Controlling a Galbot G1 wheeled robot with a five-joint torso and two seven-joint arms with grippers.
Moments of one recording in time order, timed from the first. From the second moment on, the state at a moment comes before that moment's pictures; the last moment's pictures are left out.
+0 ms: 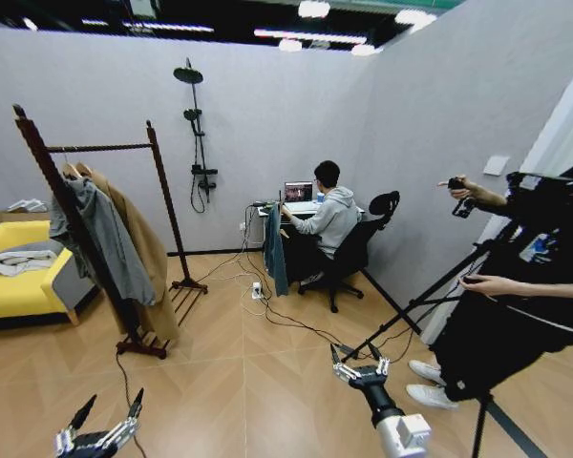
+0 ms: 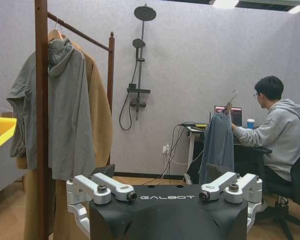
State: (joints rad) left arm 1.94 -1.35 -0.90 -2.27 -0.51 -0.14 0.13; right arm -1.59 1.59 0.66 2.20 0.01 -0.02 -0.17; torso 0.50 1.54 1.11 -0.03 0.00
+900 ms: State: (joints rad) left arm 1.94 -1.35 -0.90 -2.27 -0.51 -0.14 0.13; right arm -1.59 1.59 0.65 2.21 0.00 -0.03 -0.18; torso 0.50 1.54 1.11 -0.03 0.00
